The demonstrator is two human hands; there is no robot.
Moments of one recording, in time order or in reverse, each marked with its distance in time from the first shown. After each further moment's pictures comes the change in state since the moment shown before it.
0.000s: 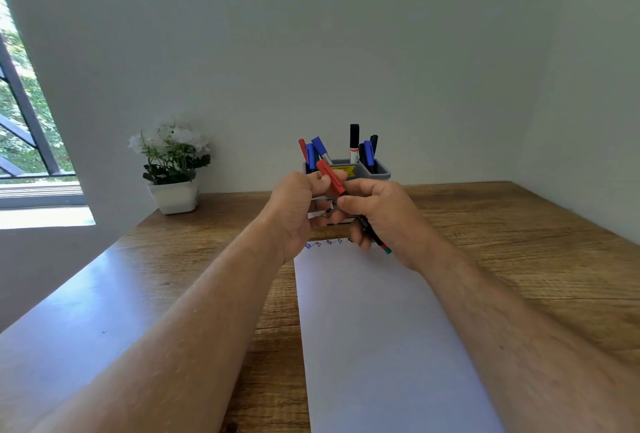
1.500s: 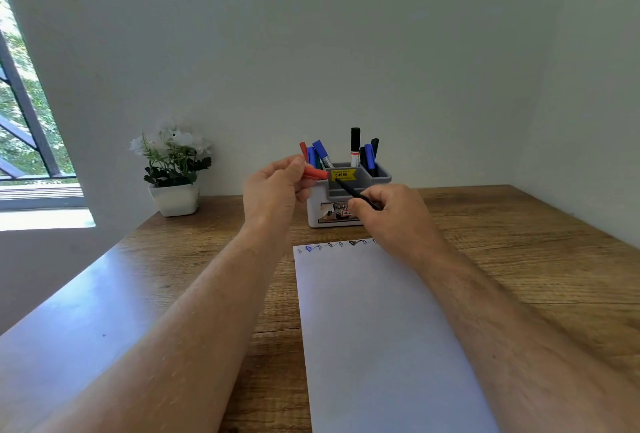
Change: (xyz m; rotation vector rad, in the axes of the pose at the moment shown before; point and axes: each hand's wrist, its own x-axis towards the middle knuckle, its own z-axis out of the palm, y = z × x) left_hand 0.009 0.004 -0.014 -0.181 0.306 0.245; right_hand 0.000 0.009 -0.007 -0.633 0.261 -0.212
